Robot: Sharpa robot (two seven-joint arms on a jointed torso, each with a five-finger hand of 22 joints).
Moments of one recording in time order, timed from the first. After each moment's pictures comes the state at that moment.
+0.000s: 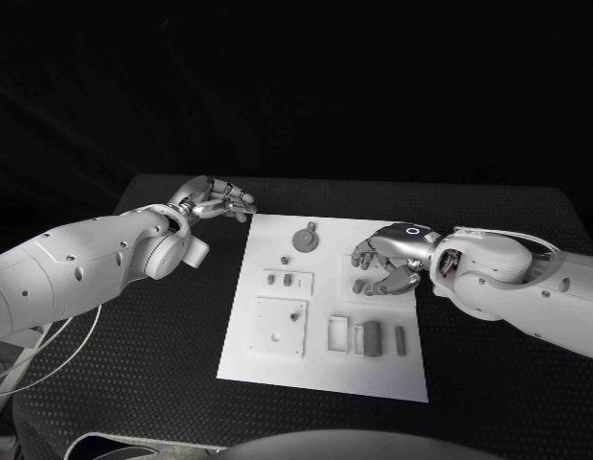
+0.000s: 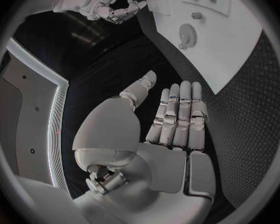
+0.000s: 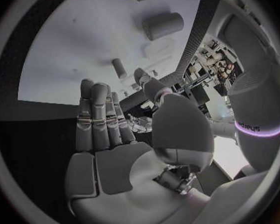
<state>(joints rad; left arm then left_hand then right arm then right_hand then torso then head) 1.22 -0.68 -0.14 1.10 -0.41 -0.21 0.30 1.16 -0.08 0.44 -0.29 0.06 0.87 0.18 0.31 0.42 1.12 0.14 0.07 0.20 0.84 0.10 0.80 0.29 0.01 0.92 0.00 0.07 0.99 1.16 -0.88 -0.10 1.55 -1.70 -0.17 0.02 1.09 -0.26 0.59 -0.22 0.05 0.83 0.14 0.28 0.44 1.10 0.14 0.09 0.13 1.17 0.02 0.98 0.77 0.25 1.08 0.09 0.48 1.31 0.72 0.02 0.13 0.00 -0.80</state>
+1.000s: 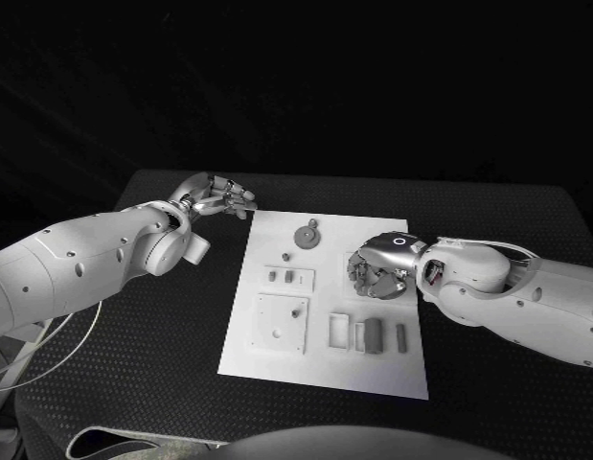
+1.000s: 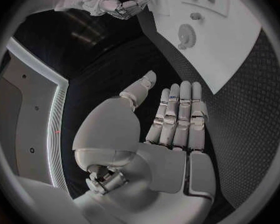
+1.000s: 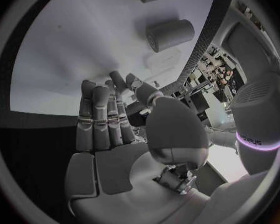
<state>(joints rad) 1.22 -0.68 -0.14 1.10 -0.41 -0.21 0.30 1.15 -0.08 0.44 -0.29 0.06 0.87 0.18 0.31 0.42 1.12 0.14 0.07 0.20 0.85 0.10 0.79 0.29 0.01 0.92 0.00 0.07 0.99 1.11 -0.81 -0.10 1.49 -1.76 -0.17 0.01 1.13 -0.10 0.59 -0.28 0.05 0.95 0.14 0.35 0.46 1.24 0.08 0.15 0.18 1.21 -0.03 1.03 0.75 0.26 1.10 0.07 0.54 1.31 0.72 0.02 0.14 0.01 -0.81</state>
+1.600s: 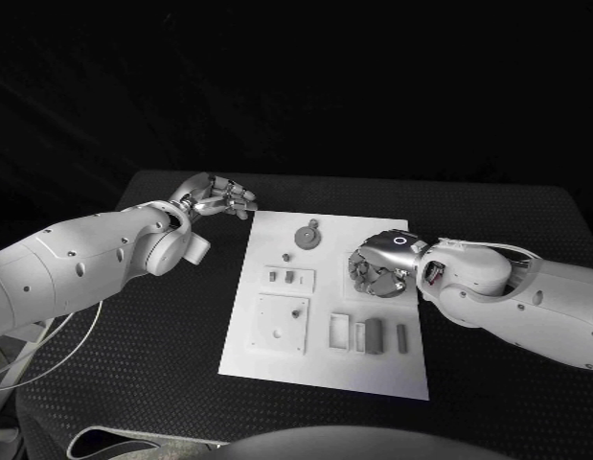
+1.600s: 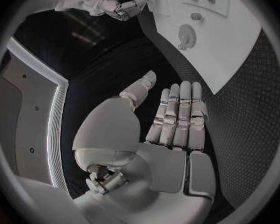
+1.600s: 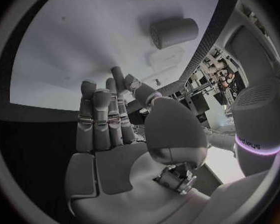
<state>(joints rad) 1.22 -0.69 -0.14 1.10 -0.41 -0.20 0.30 1.15 -0.08 0.44 -0.29 0.06 0.87 0.18 0.31 0.42 1.12 0.14 0.07 0.20 0.85 0.10 0.79 0.30 0.01 0.92 0.00 0.07 0.99 1.11 -0.82 -0.10 1.50 -1.80 -0.21 -0.01 1.15 -0.05 0.59 -0.29 0.04 1.02 0.11 0.37 0.47 1.31 0.04 0.17 0.20 1.24 -0.06 1.09 0.79 0.24 1.14 0.04 0.60 1.31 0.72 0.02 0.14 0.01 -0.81</state>
